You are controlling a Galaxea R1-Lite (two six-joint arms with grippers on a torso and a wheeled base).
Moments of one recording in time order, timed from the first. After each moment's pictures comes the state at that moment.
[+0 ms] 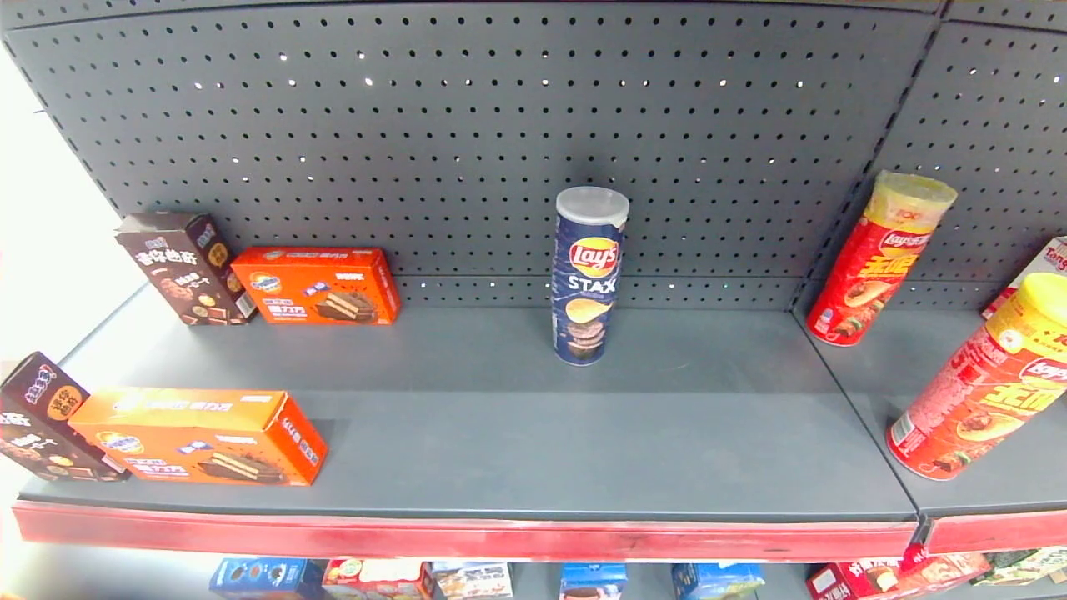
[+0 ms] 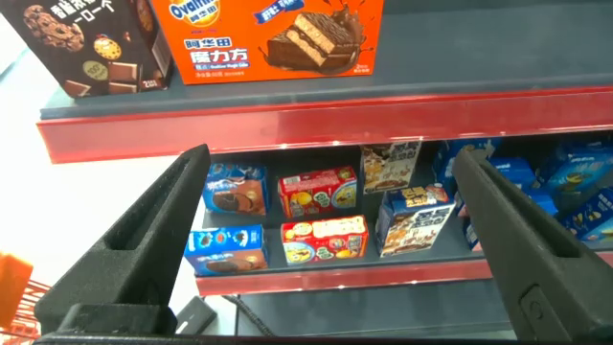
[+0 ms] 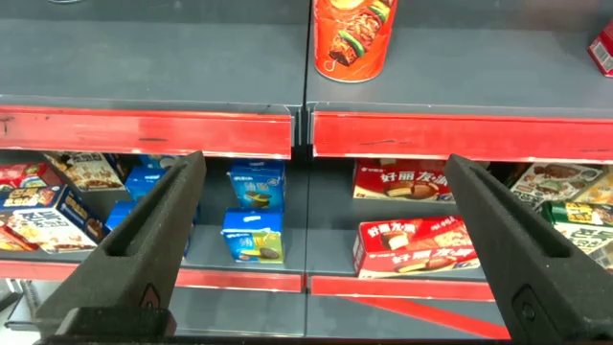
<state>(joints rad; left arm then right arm) 0.00 0.01 0.00 0.00 -0.06 0.03 0.00 0.00 0.00 0.00 0.03 0.00</state>
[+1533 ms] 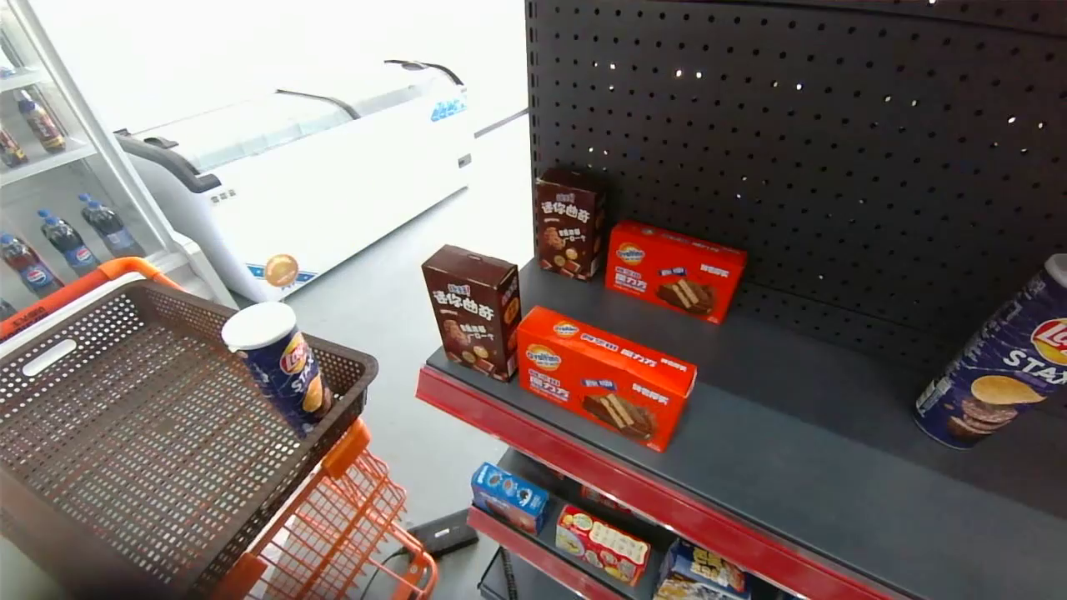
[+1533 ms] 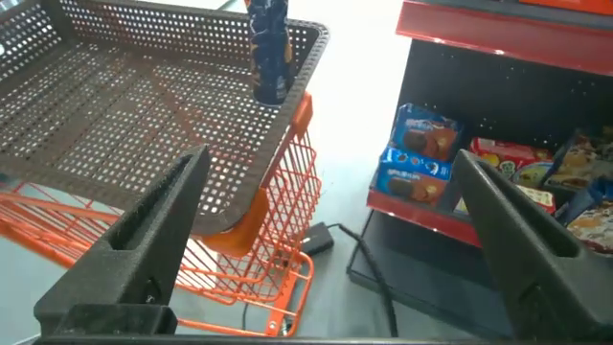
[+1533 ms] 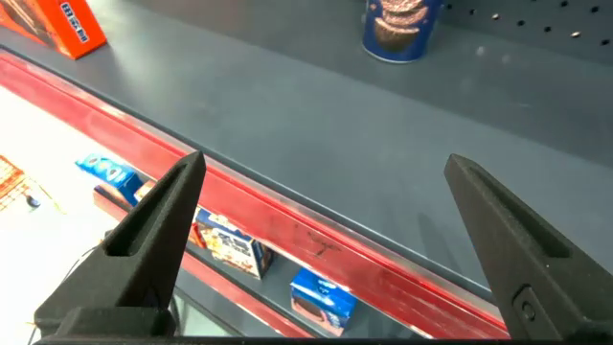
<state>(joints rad) 0.00 0.01 0.00 0.00 -0.06 0.03 0.00 0.00 0.00 0.00 0.03 0.00</state>
